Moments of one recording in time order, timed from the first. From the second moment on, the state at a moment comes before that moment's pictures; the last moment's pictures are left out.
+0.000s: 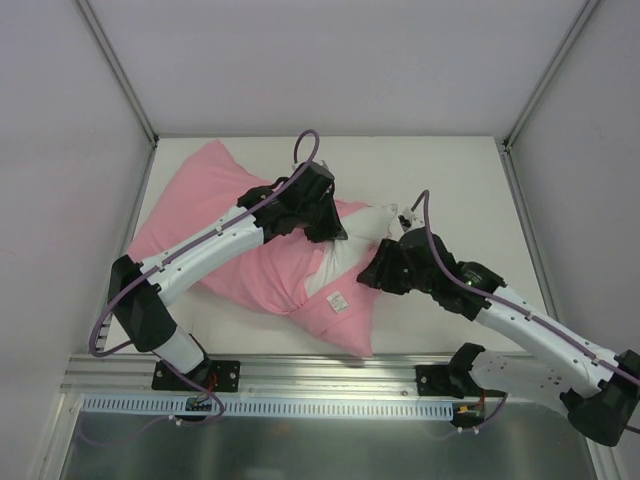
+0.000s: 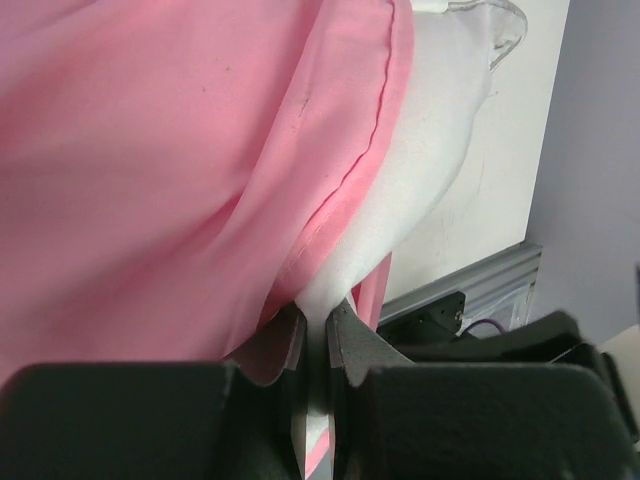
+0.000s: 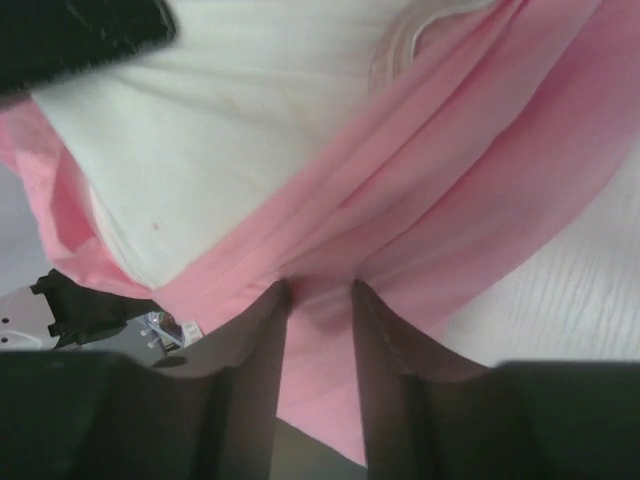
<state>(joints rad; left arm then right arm) -0.82 1.57 1.48 -0.72 0.03 -0.94 0.82 0.94 0.86 -0.62 0.02 0.90</state>
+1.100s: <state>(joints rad) -0.73 1.58 1.47 -0.66 0.11 -0.95 0.82 1.03 0.95 -0.63 0.12 0.91</state>
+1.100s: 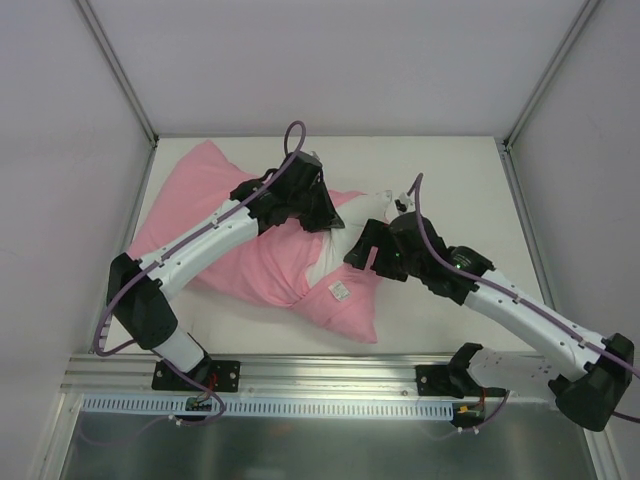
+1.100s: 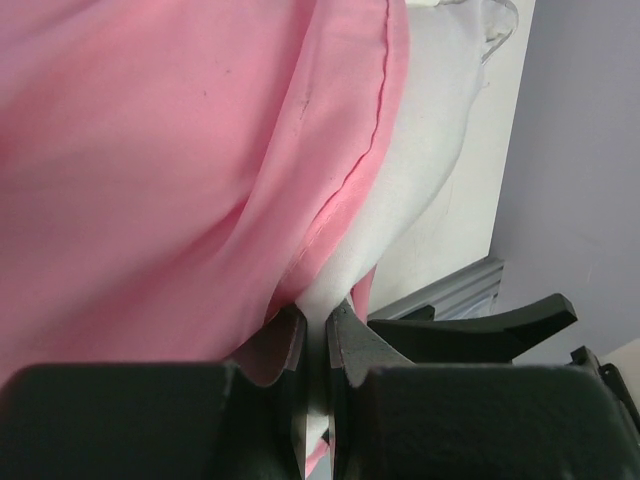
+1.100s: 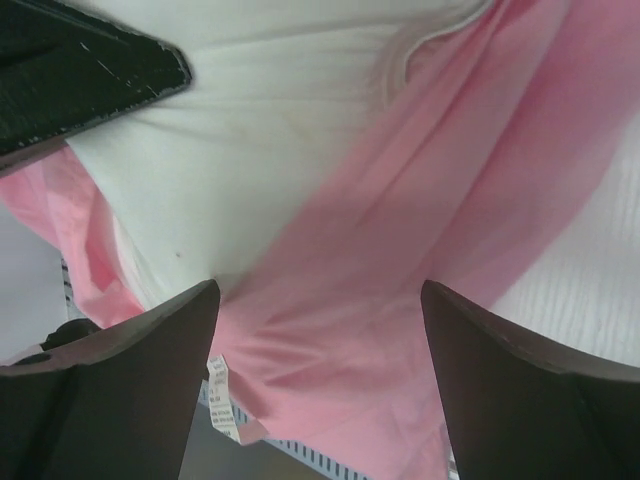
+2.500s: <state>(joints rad) -0.43 1.52 1.49 -0.71 0.36 -0.99 1.03 0.63 0.43 -0.53 0.15 1.10</state>
